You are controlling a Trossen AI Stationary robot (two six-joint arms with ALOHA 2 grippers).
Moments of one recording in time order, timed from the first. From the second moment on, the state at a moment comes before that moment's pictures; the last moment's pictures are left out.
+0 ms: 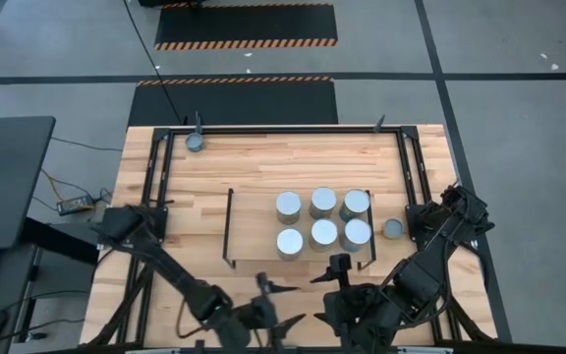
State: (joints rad) left arm -0.75 2.00 1.38 0.34 -1.01 -0.15; right arm 0.79 1.88 1.99 -1.06 0.62 0.39
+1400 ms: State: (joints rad) left arm -0.60 1.88 1.38 -0.04 -1.00 -0.22; right arm 0.81 1.88 1.99 -1.10 0.55 0.48
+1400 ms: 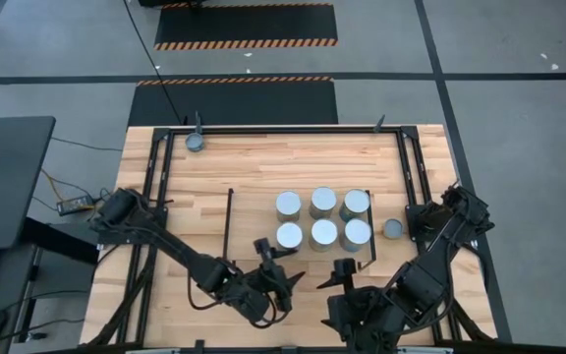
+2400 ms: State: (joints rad) left arm -0.75 1.80 1.38 -0.04 -0.99 -0.27; right arm 0.86 1.65 1.92 -1.57 0.55 0.88
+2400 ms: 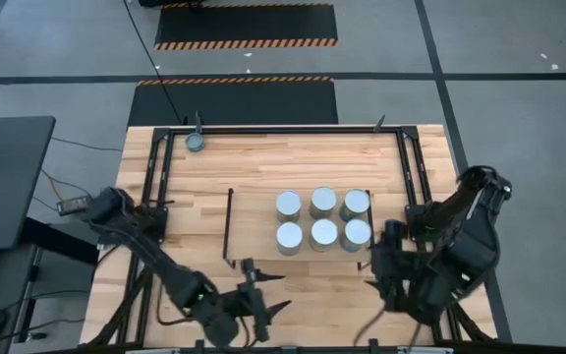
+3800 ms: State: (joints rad) left arm -0.70 1.86 1.41 0.01 -1.17 -0.12; right arm 0.86 1.33 1.38 -1.27 0.25 1.04
